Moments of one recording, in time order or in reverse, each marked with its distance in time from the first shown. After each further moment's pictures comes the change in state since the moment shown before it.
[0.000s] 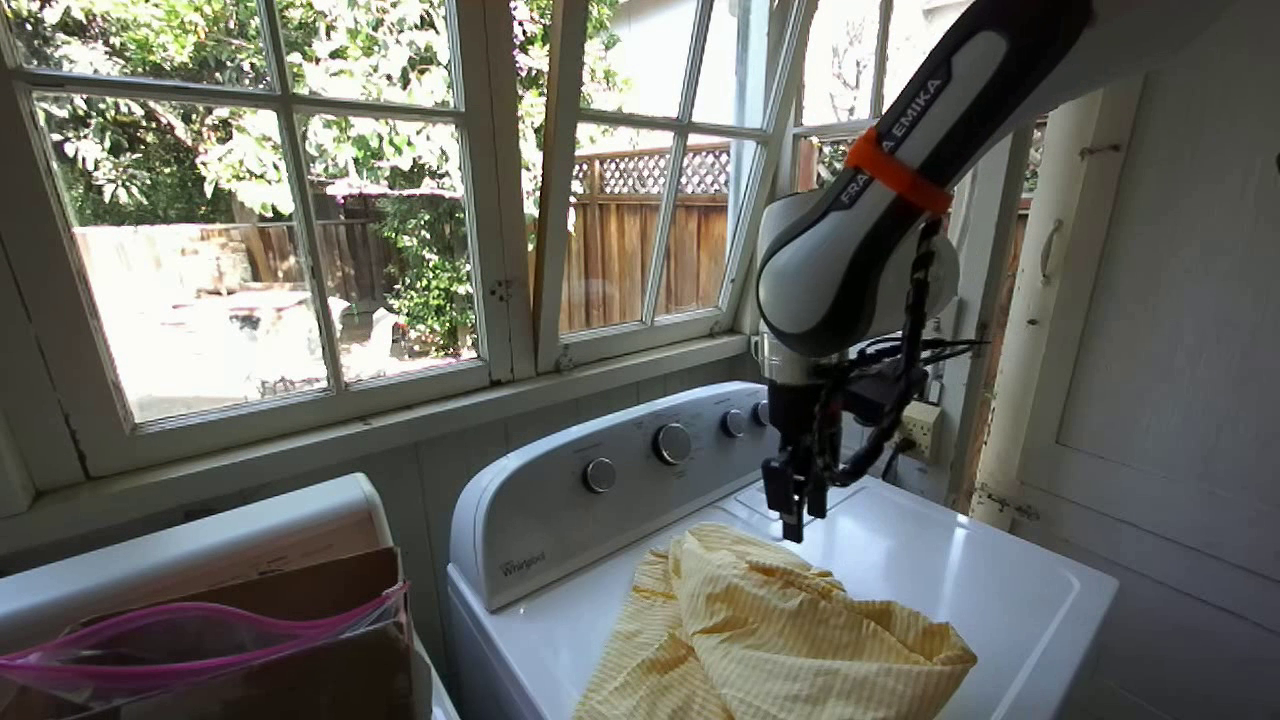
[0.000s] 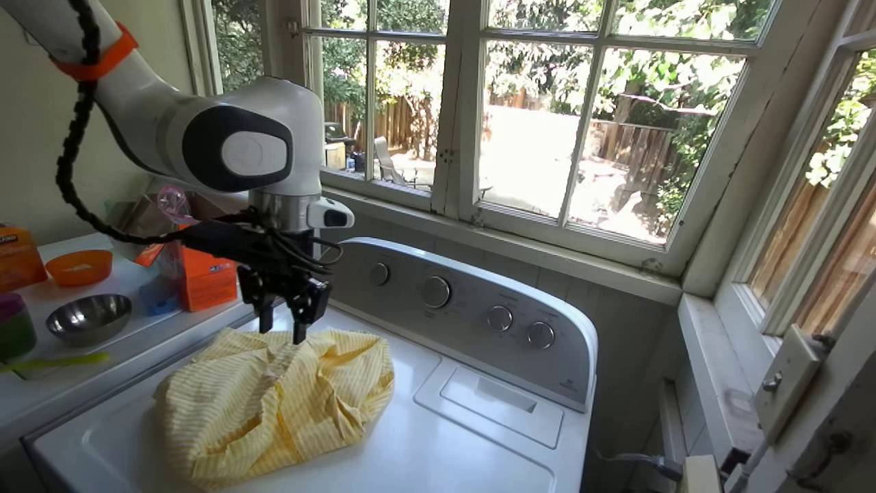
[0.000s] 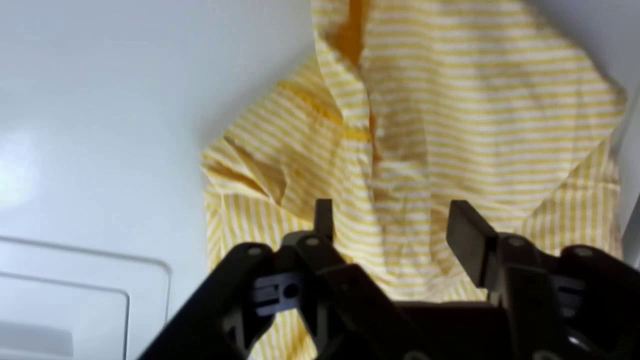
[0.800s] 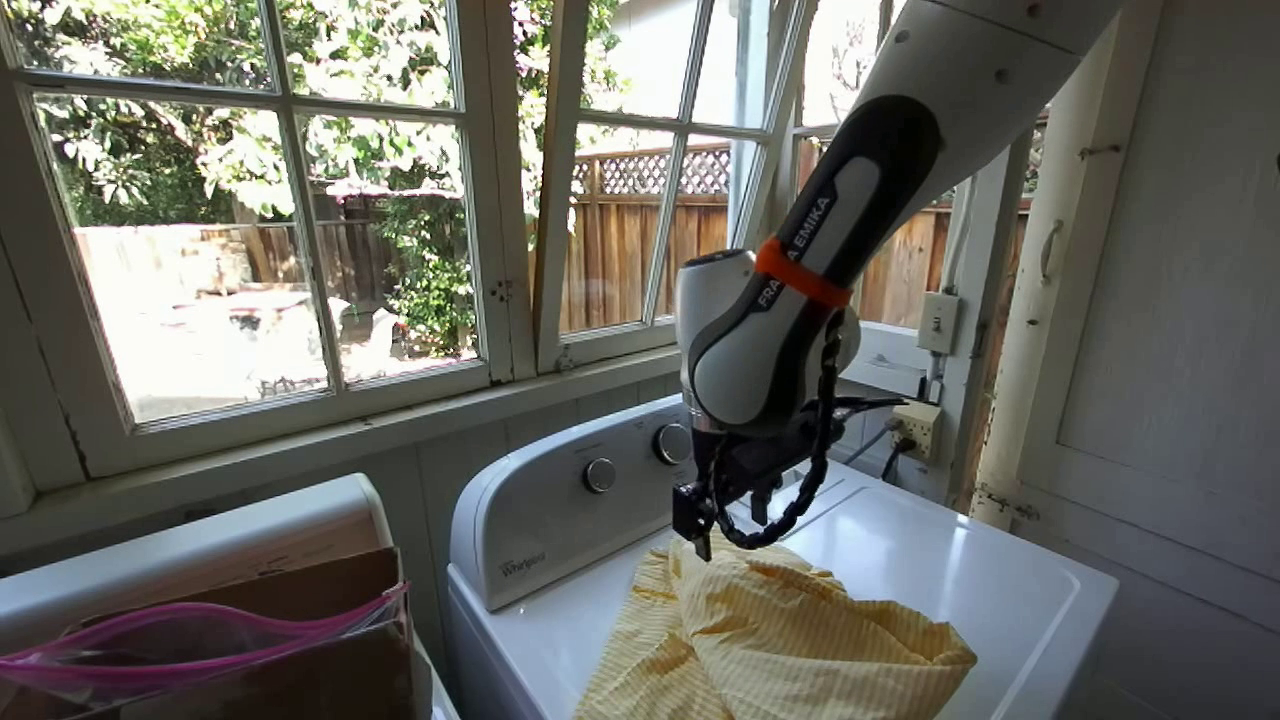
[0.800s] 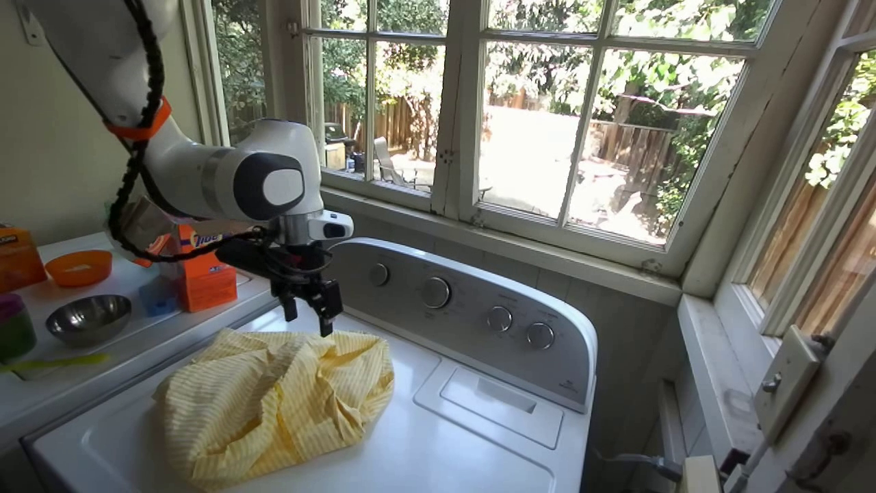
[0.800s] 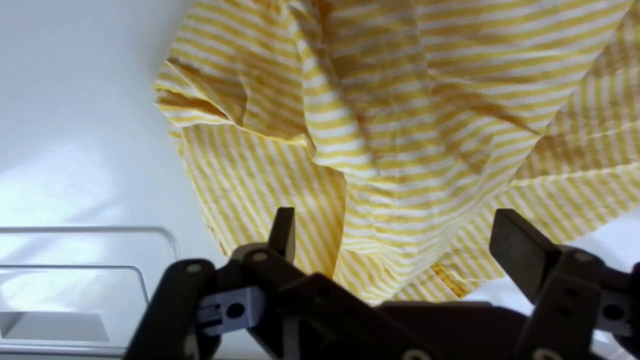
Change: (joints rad) arm 0.295 0.266 -0.196 0.176 -0.169 0.152 0.506
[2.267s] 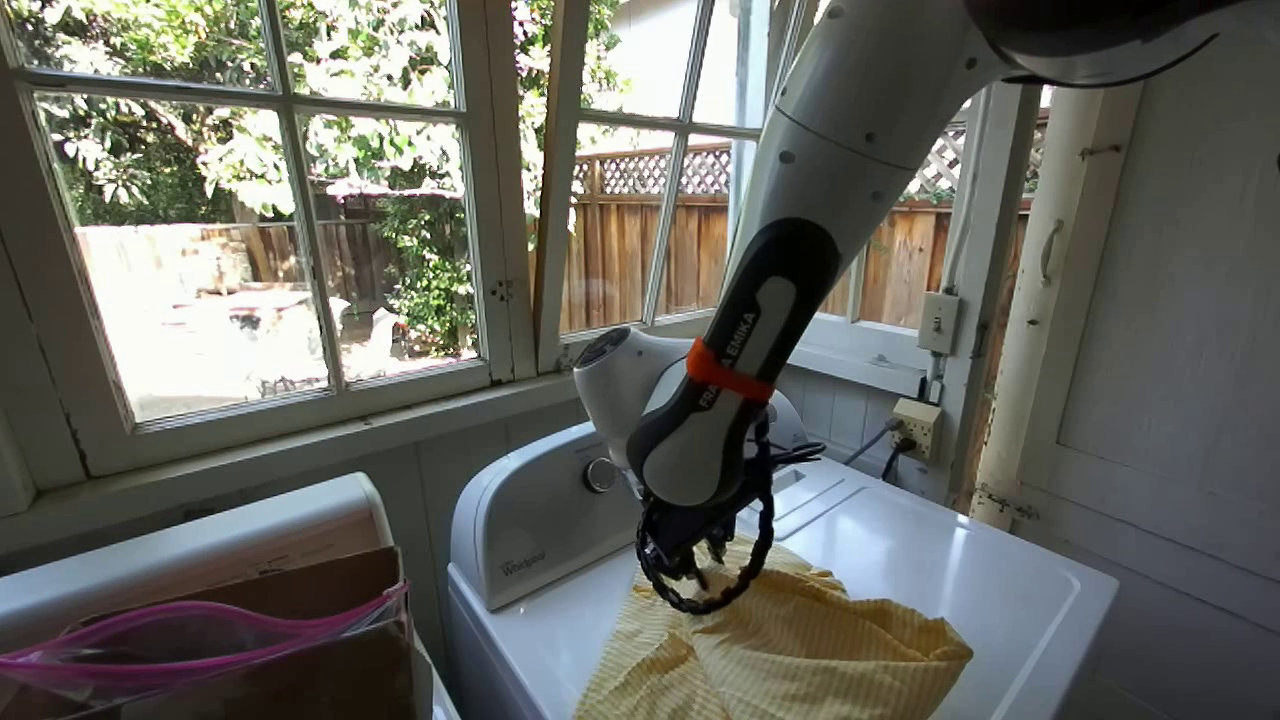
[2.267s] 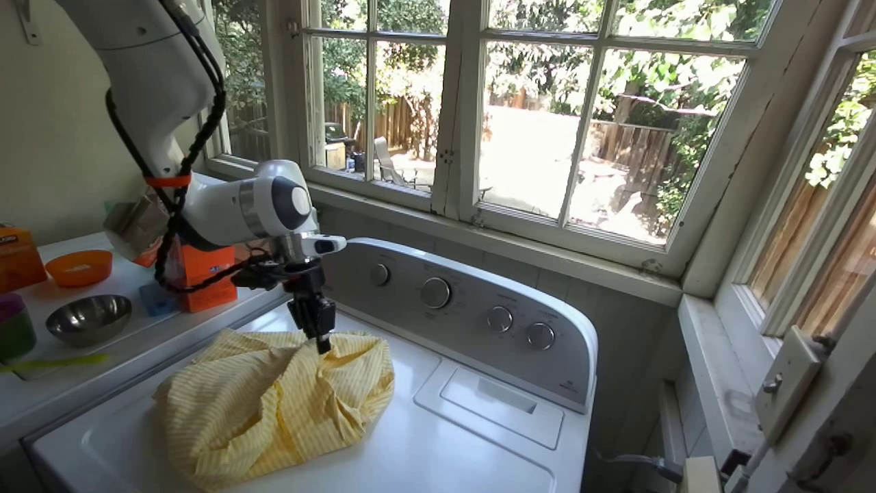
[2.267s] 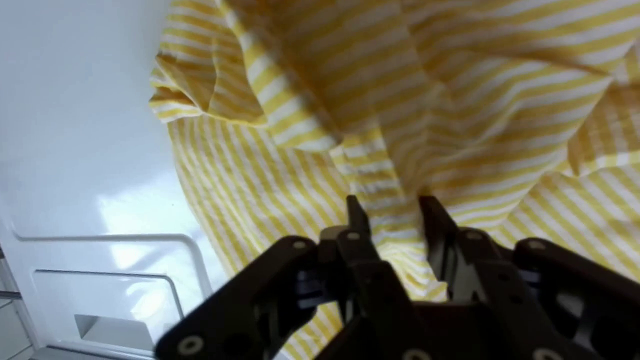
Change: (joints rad) arm 0.068 0.278 0.029 0.276 -0.335 -0.196 0.518
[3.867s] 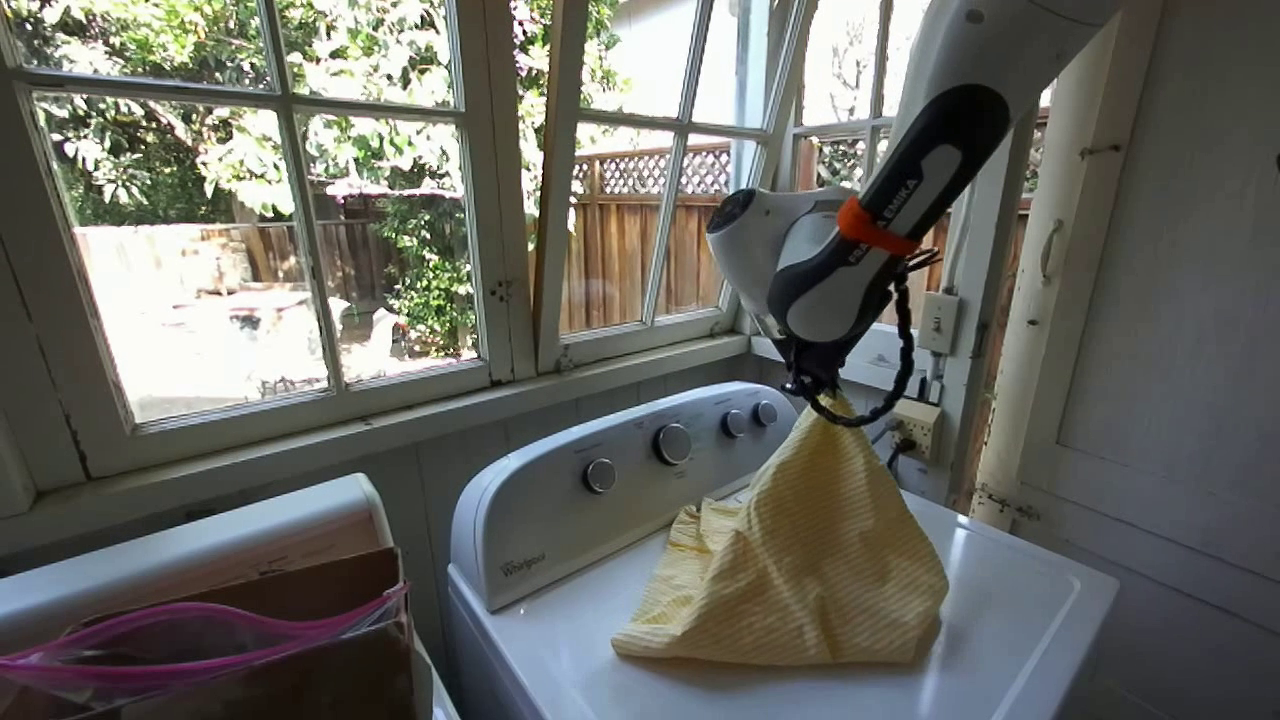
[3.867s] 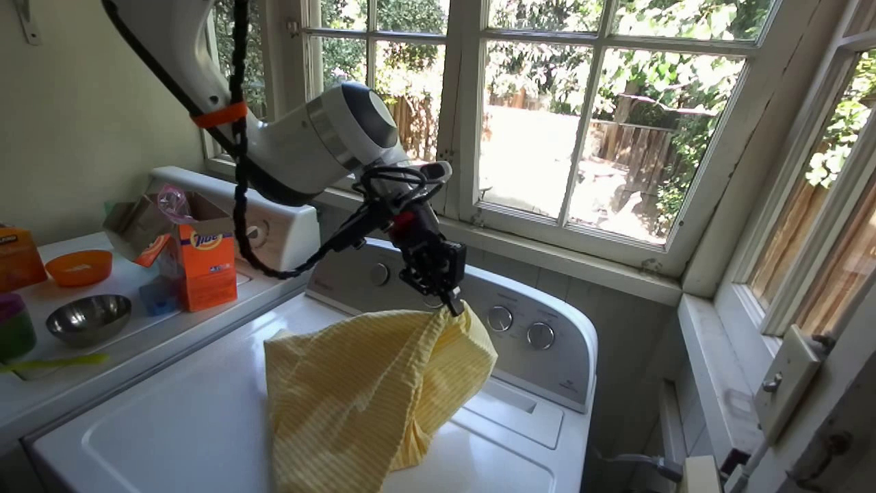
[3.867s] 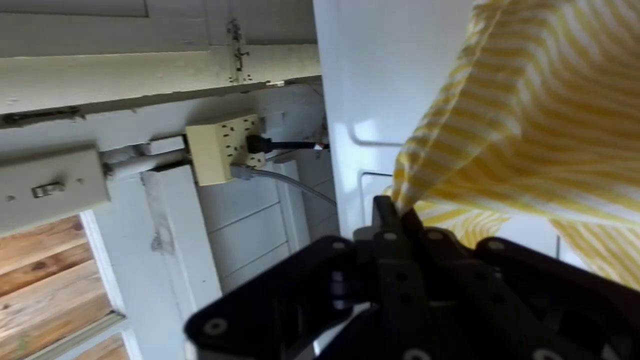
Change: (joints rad) arm -0.237 -0.291 -0.119 -0.018 -0.369 -0.142 -0.235
